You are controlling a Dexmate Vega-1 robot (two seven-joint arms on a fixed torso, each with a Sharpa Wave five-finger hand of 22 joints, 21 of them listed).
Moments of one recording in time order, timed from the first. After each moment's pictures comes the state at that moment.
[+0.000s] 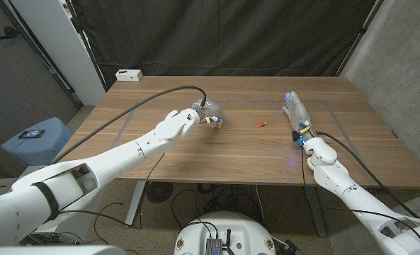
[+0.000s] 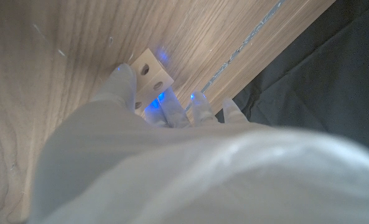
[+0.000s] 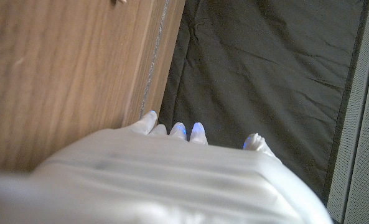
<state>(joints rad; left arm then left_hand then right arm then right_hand) 0.44 0.59 1.00 -1.56 1.07 0.23 -0.23 0.93 -0.08 0.39 -0.15 0.18 0.60 -0.20 0.22 0.19 0.62 -0.22 0.35 0.39 0.37 -0.04 0.21 0.18 0.10 0.21 0.19 0.17 -0.87 -0.48 -0.34 -1.17 0.64 0.44 0.03 0.17 0.11 0.20 -0.01 0.21 0.09 -0.16 0.18 0.18 -0.01 -0.10 0.18 0.18 -0.12 -0.04 0.19 0.18 0.03 -0.03 0.18 0.16</state>
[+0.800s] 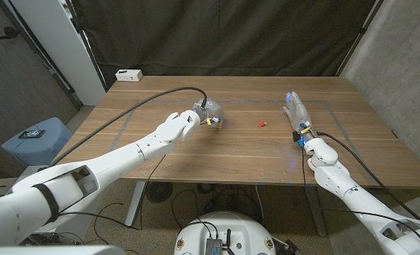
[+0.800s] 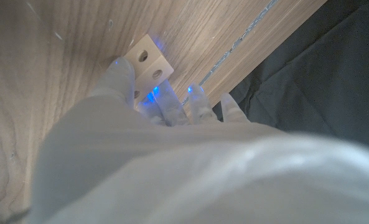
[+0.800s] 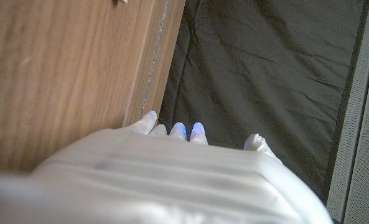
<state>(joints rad) 0.45 0.59 1.00 -1.55 1.06 0.23 -0.16 0.98 -0.05 0.35 -0.15 0.18 0.80 -0.20 0.27 0.20 0.78 -0.22 0.37 0.44 0.47 -0.05 0.22 0.18 0.18 0.18 0.20 0.17 -0.88 -0.48 -0.34 -1.18 0.64 0.44 0.03 0.17 0.10 0.20 -0.01 0.21 0.09 -0.16 0.18 0.18 -0.01 -0.10 0.18 0.18 -0.12 -0.04 0.19 0.18 0.03 -0.03 0.18 0.16</state>
